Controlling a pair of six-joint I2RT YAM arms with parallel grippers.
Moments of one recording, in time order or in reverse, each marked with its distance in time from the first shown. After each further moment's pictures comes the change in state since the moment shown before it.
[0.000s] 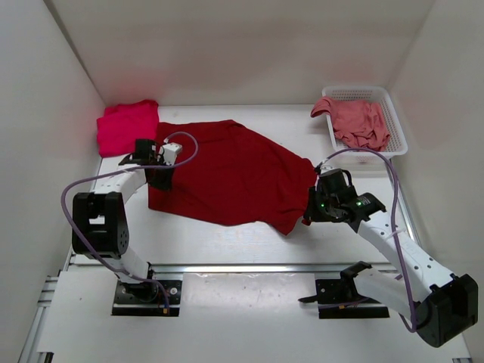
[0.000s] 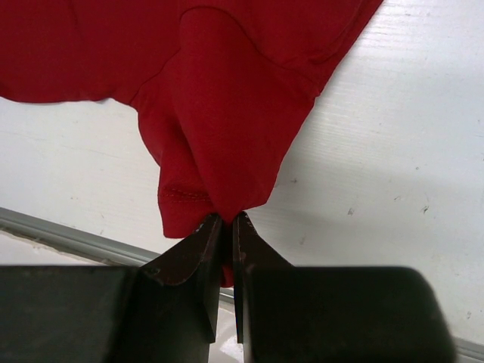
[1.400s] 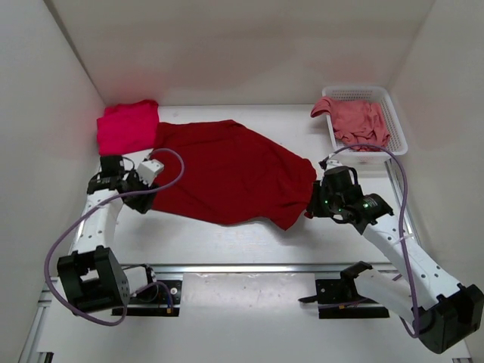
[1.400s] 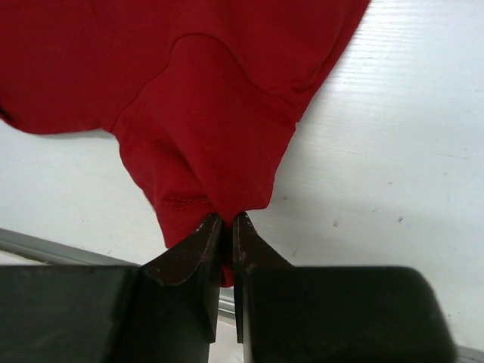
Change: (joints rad) left arm 0.237 -0.422 -0.134 -0.325 0.045 0.421; right arm 0.008 -0.045 0.042 0.001 0.061 0.003
